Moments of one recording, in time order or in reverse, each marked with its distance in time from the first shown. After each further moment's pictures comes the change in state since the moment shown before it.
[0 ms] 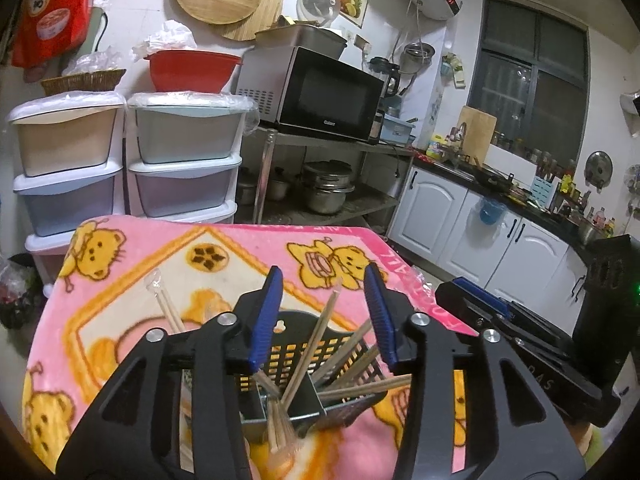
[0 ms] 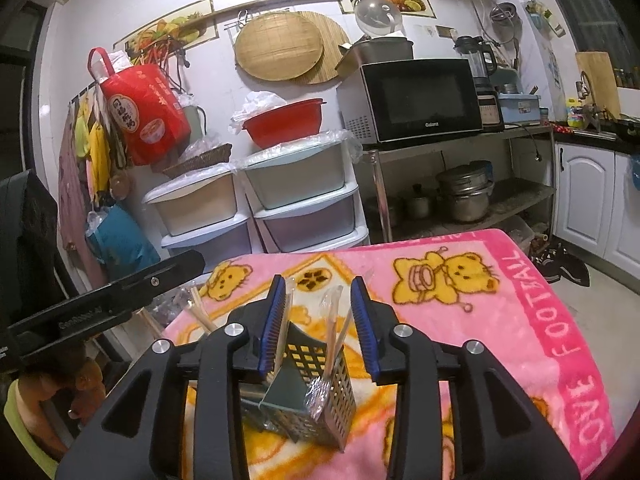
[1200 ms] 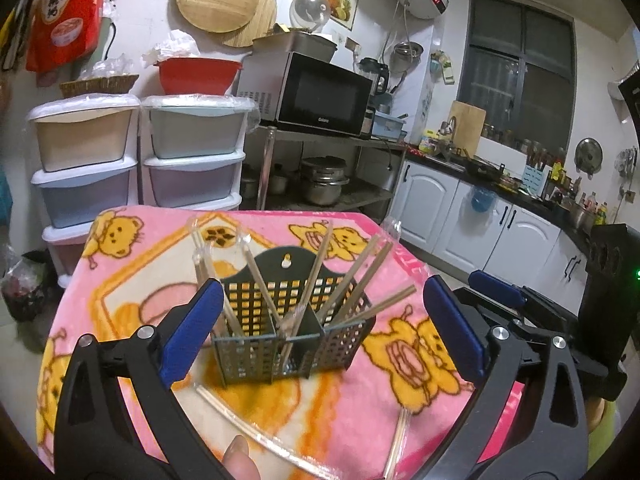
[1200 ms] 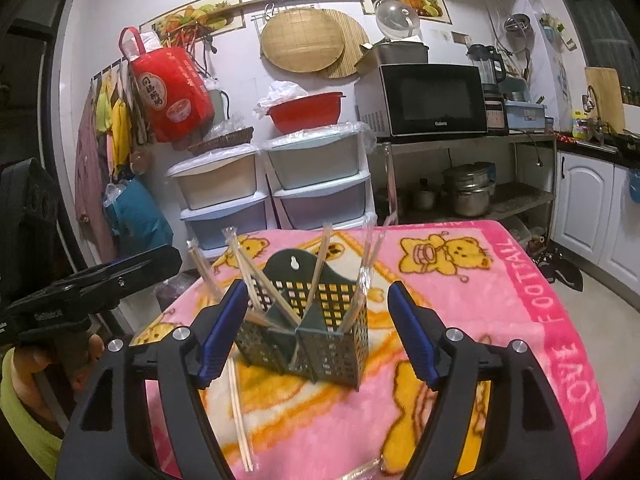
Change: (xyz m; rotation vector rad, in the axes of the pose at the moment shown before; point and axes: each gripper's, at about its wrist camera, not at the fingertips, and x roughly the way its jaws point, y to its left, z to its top) left arm -0.072 -0.005 -0.047 0.033 -0.001 0.000; right arm -0.064 0.033 -0.041 -0.066 0.030 0.005
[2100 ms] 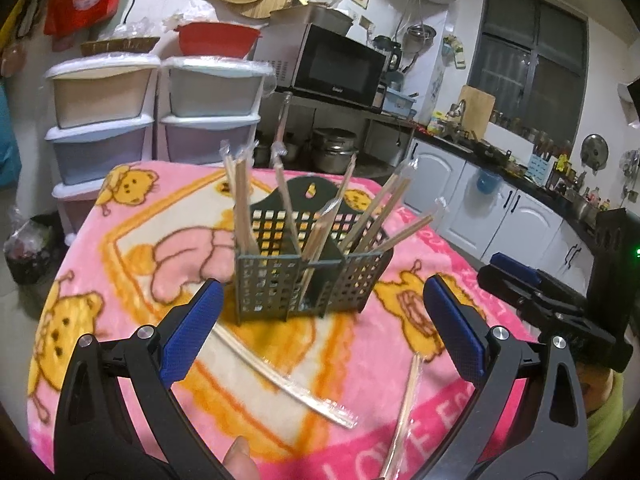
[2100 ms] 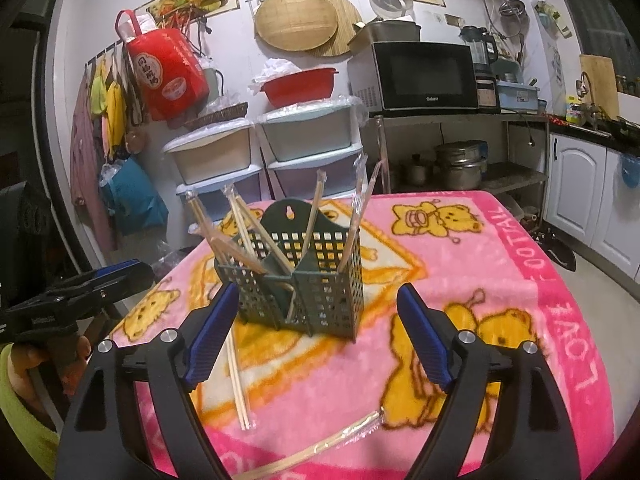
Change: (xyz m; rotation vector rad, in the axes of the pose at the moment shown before) left arm -0.019 0.021 -0.054 -0.050 0.087 0.014; right arm -0.014 0.002 -0.039 0.008 0.074 -0.024
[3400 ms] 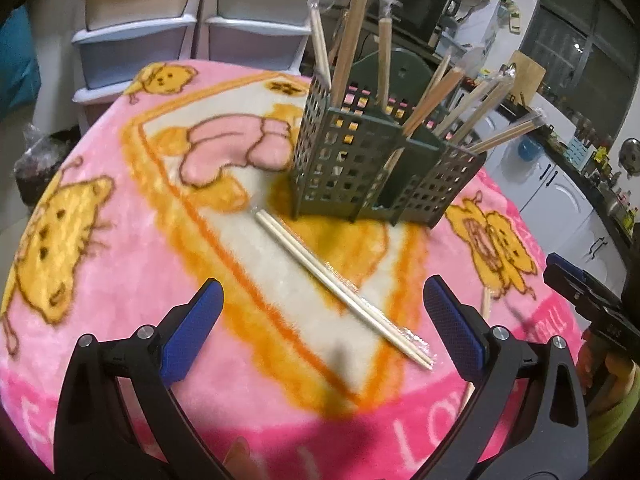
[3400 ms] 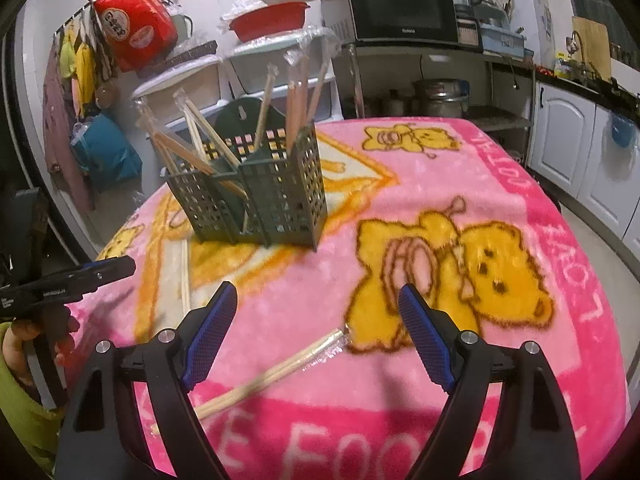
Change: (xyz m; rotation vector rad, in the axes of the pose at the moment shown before) left arm 0.053 0.057 -0.067 -0.129 0.243 0.091; right arm 0.026 -0.035 -0.060 0.039 0.214 -0.063
